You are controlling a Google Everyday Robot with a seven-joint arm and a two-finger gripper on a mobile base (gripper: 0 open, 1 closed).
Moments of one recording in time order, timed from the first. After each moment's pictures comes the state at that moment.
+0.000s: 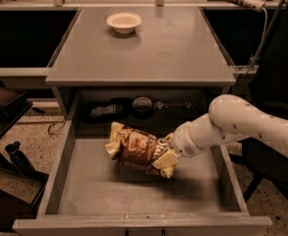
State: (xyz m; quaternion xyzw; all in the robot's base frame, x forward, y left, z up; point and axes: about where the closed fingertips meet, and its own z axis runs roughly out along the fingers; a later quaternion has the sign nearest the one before) arm 0.504 -0.059 0.659 -0.56 0.75 0.25 0.26
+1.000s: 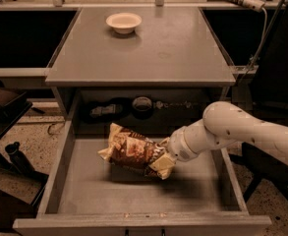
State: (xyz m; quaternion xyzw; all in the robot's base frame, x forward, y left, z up) arm 0.507 -0.050 0.637 -0.55 0.76 0.24 0.26
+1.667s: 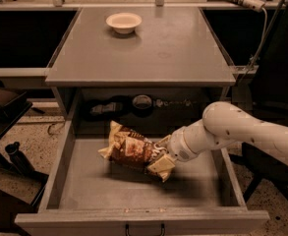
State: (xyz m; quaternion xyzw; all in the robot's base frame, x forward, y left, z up) arm 0.507 -0.050 0.637 -0.55 0.76 0.24 0.26
